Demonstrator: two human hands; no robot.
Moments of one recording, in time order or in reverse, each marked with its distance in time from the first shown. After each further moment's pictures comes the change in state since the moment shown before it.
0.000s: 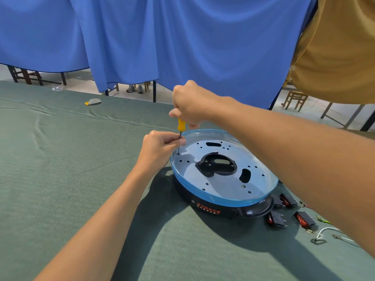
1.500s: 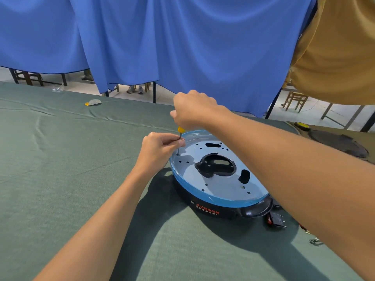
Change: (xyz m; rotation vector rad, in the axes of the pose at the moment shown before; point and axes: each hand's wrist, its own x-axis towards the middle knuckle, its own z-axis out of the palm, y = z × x) left_hand -0.003 0.001 -0.002 -0.022 -0.015 -0.013; right_hand -0.016 -0.016 0.000 -0.019 -0.038 0.192
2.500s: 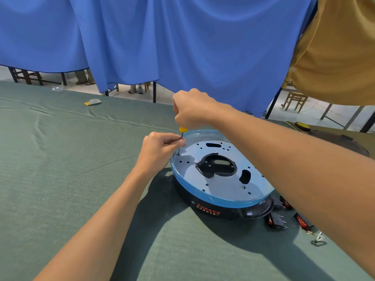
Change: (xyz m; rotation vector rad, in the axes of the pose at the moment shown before) left_hand 0.000 -0.001 0.000 0.001 -0.006 0.007; right_hand 0.002 0.003 -0.004 0.059 -0.027 -0.071
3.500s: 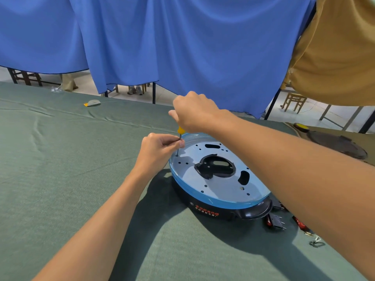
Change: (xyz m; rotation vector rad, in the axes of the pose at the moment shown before) left_hand 0.003 -0.006 0.000 -0.001 0.005 0.028; right_hand 0.006 0.007 0.012 -0.143 0.093 -0.024
